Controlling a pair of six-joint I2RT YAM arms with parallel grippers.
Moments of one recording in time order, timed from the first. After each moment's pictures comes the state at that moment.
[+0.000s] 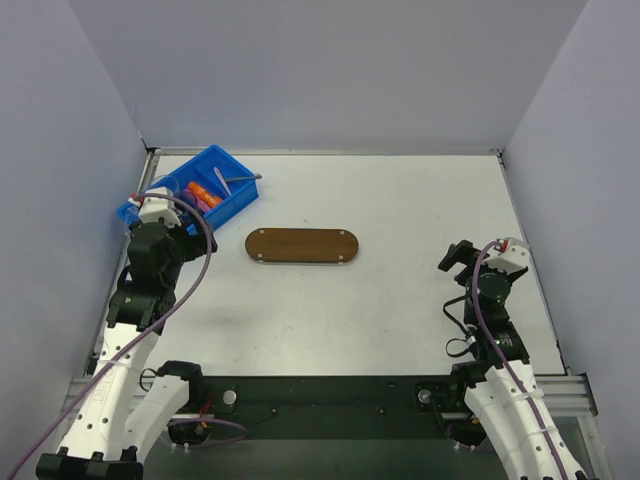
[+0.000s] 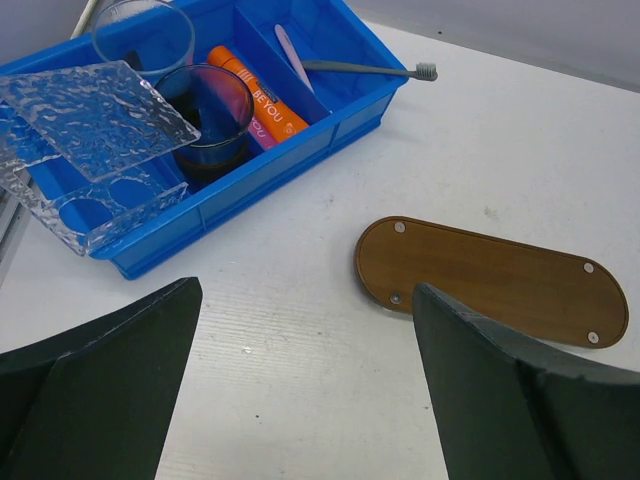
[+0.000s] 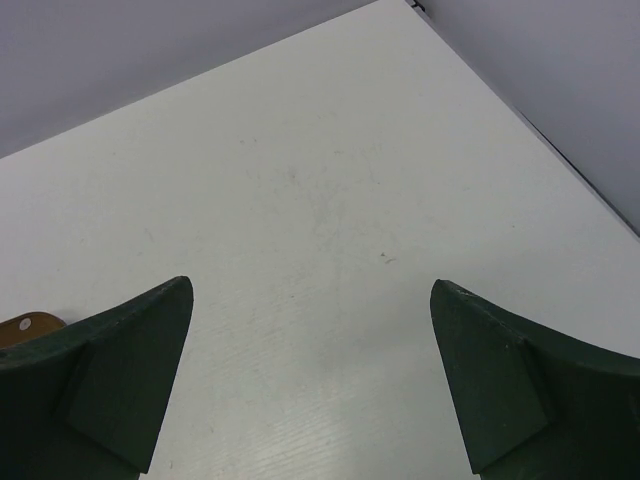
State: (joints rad) left arm -0.15 0.76 0.82 -0.37 -0.20 -0.29; right arm 0.15 0.48 0.31 0.00 0.44 0.29
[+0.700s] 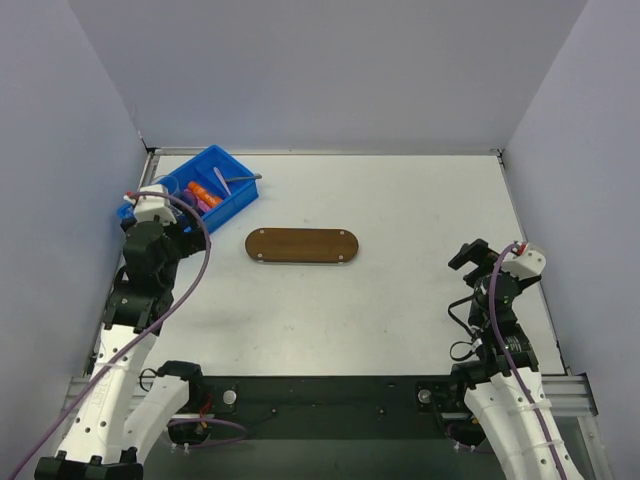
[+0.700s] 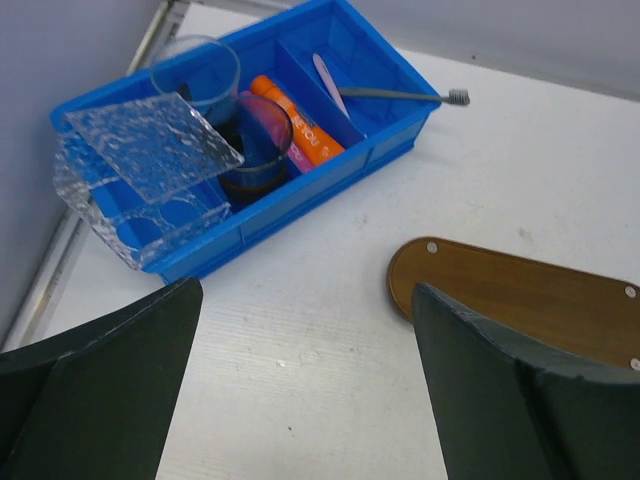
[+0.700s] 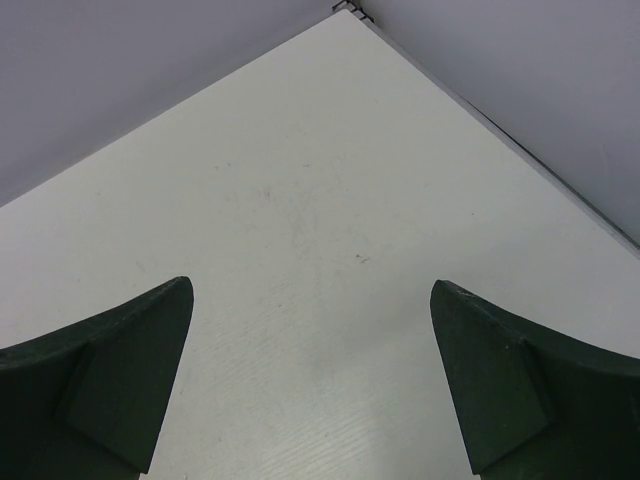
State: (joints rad) left arm -0.15 0.75 0.83 -0.38 -0.26 -0.24; right arm 0.15 0.43 0.39 -0.16 0.55 0.38
